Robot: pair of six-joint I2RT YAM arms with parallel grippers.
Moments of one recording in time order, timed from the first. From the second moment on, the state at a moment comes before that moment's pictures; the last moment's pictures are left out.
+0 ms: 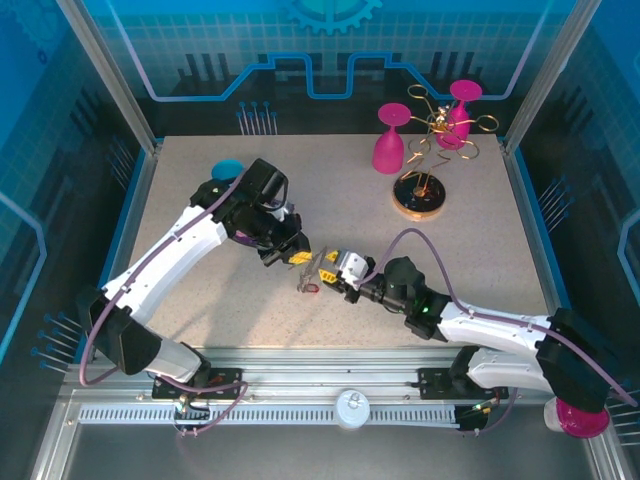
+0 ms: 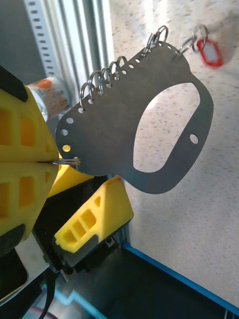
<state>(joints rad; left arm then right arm) -0.53 1.47 1.48 -1.19 0.59 -1.03 0.90 1.15 0.43 0.58 -0.10 -0.31</state>
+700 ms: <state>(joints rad) -0.49 1.41 1.31 -1.08 0.78 -1.36 0.90 1.14 0.39 0.71 -0.22 -0.54</state>
